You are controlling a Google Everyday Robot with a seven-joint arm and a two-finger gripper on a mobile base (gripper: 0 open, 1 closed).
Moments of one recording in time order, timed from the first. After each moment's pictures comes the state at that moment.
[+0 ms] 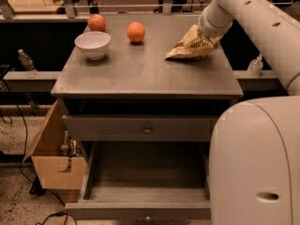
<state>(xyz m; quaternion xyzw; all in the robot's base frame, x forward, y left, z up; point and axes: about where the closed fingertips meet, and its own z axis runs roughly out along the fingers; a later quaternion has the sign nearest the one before) 0.809 -0.197 0.886 -0.08 0.95 0.03 0.31</state>
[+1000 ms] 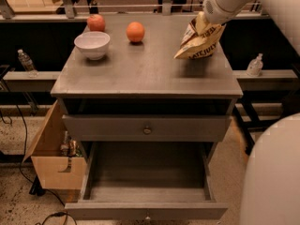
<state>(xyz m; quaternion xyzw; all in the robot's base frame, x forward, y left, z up) 0.762 -0.180 0.954 -0.18 0.92 0.02 0.34</state>
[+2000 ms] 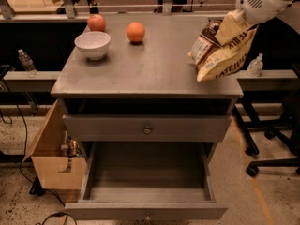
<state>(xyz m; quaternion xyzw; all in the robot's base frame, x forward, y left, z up) 0.601 -0.187 1.002 -0.31 0.91 0.06 0.27</state>
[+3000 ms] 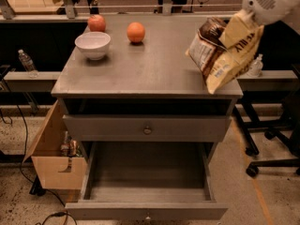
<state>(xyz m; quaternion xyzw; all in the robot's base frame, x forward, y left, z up) 0.565 -0.186 1.014 -0.36 0.89 0.05 0.26</state>
